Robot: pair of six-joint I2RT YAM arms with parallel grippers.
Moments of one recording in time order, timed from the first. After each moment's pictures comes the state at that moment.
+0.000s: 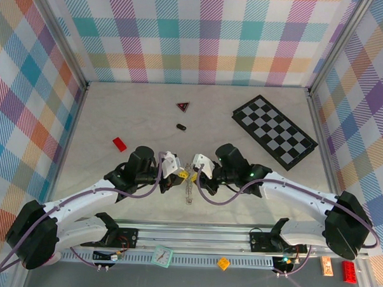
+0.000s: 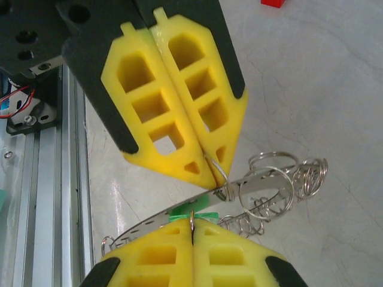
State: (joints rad) left arm -0.68 1.05 0.50 0.04 0.55 0.26; right arm 0.88 1.23 0.75 -0.21 -0.41 -0.23
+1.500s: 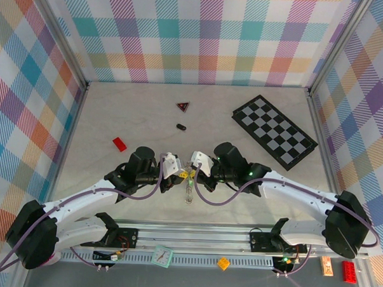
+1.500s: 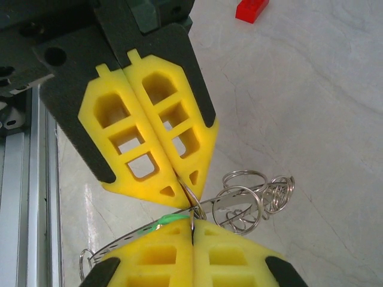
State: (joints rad) left arm -0.69 1.05 0.50 0.04 0.52 0.30; right arm 0.90 1.23 0.78 -0.21 -0.33 -0.26
